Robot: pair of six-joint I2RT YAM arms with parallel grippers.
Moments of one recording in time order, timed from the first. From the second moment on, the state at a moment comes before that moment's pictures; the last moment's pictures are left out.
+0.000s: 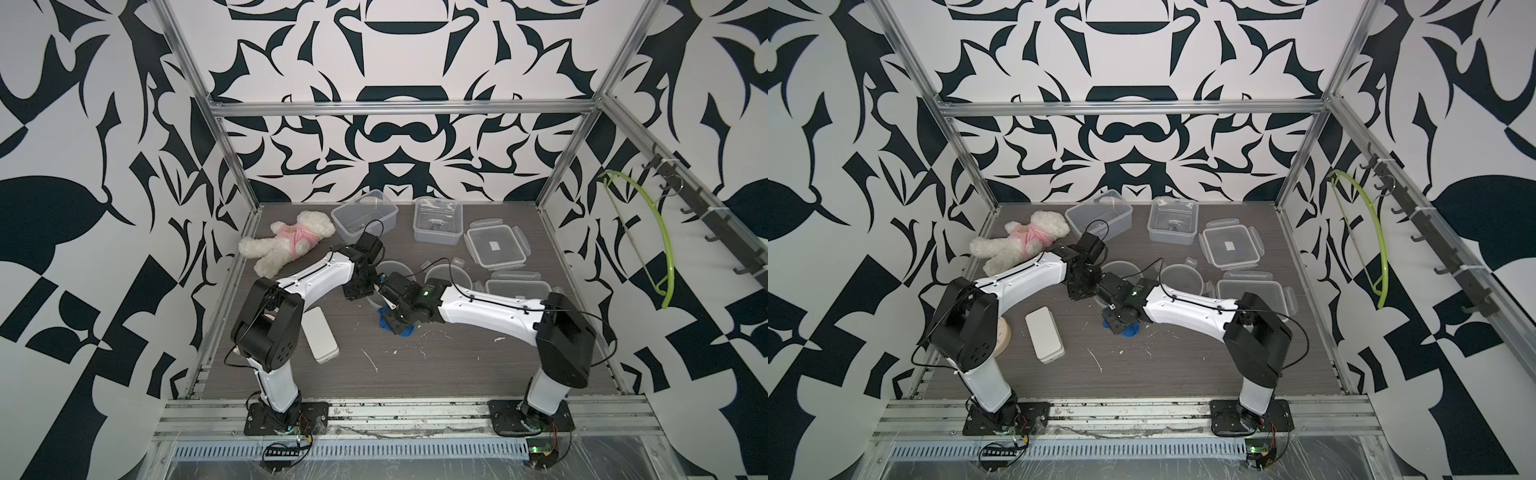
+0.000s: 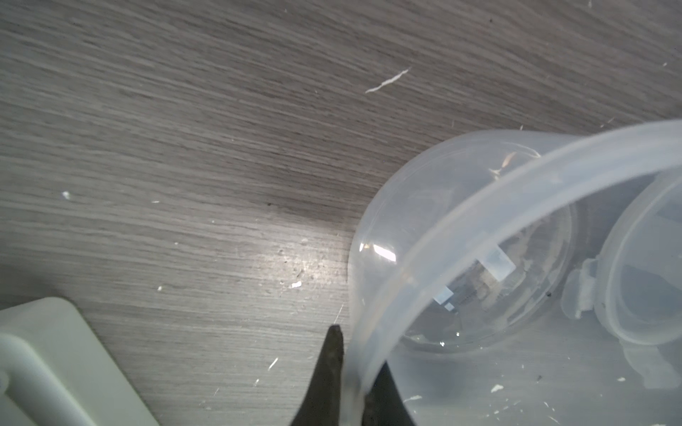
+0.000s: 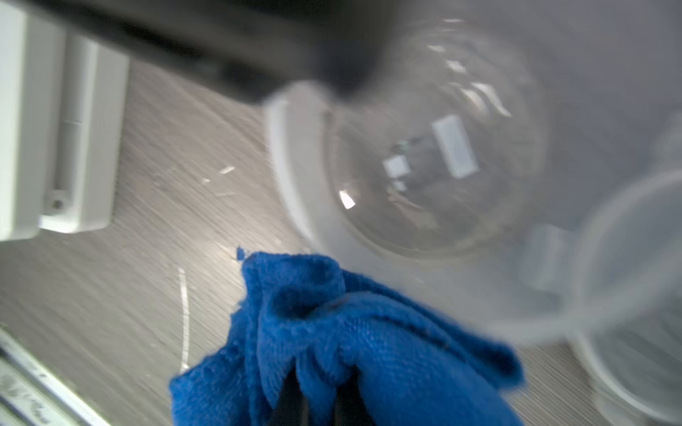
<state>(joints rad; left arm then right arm) -0.58 1.77 1.27 -0.82 0.01 -0.80 1.00 1.78 1.30 -0.65 0.04 0.34</state>
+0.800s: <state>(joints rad) -0.59 1.77 1.27 -0.79 0.06 -0.81 0.69 1.83 1.38 -0.35 -0.05 0.40</state>
